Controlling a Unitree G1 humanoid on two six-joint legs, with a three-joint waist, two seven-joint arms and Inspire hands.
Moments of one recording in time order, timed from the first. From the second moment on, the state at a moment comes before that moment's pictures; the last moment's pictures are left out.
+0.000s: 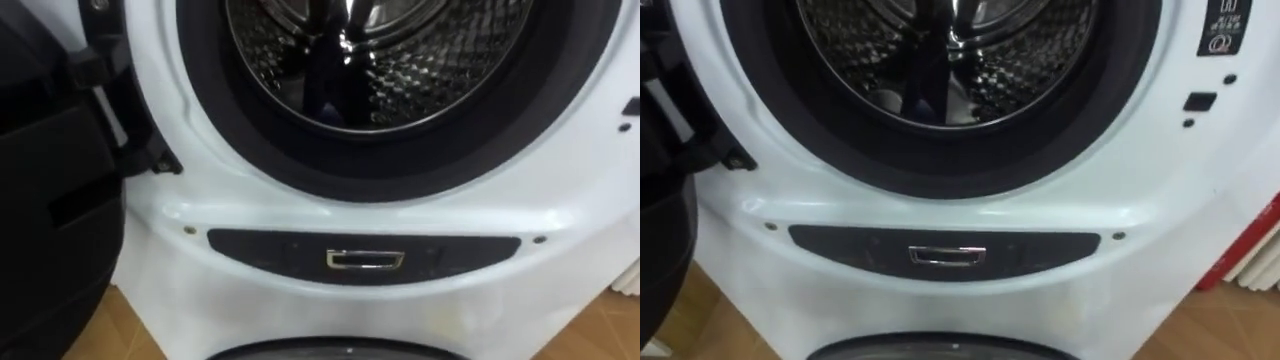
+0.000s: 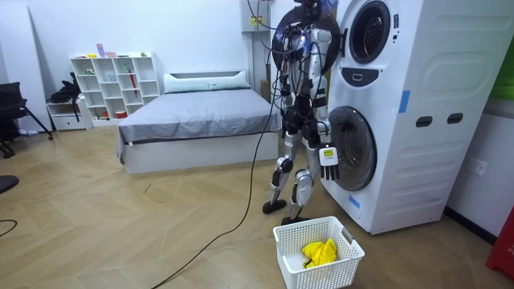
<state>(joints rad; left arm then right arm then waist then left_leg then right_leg) 0.21 0.18 0.08 1.08 -0.12 0.05 0.16 0.16 -0.19 -0.06 1.20 0.35 0.05 0.00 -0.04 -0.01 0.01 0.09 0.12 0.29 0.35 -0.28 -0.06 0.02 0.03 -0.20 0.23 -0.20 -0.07</state>
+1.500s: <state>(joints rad) 0.05 0.25 0.42 0.81 -0.50 0.04 0.28 0.21 -0.22 -0.29 1.19 0.31 0.02 -0.01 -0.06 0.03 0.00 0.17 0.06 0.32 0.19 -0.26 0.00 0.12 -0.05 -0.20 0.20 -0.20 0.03</state>
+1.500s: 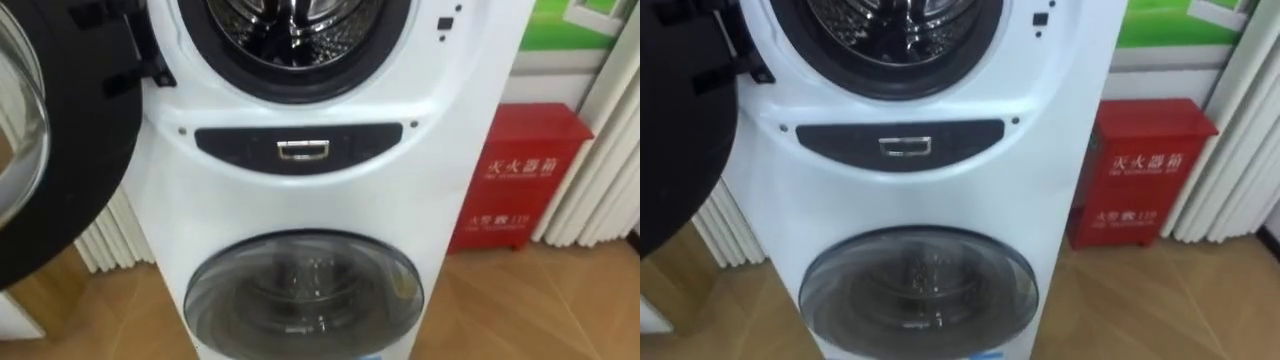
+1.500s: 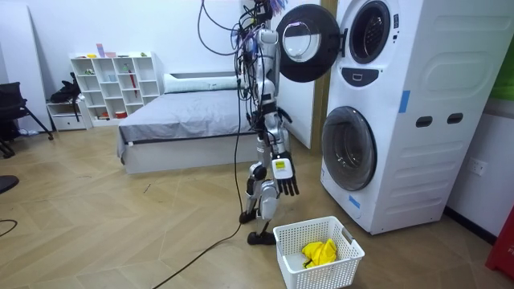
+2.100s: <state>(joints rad) -0.06 0.58 0.75 0.54 -0.57 0.07 0.49 0.26 -0.24 -0.40 1.12 0.26 0.05 0.00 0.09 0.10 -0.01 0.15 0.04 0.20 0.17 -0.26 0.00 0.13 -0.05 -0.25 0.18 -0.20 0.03</state>
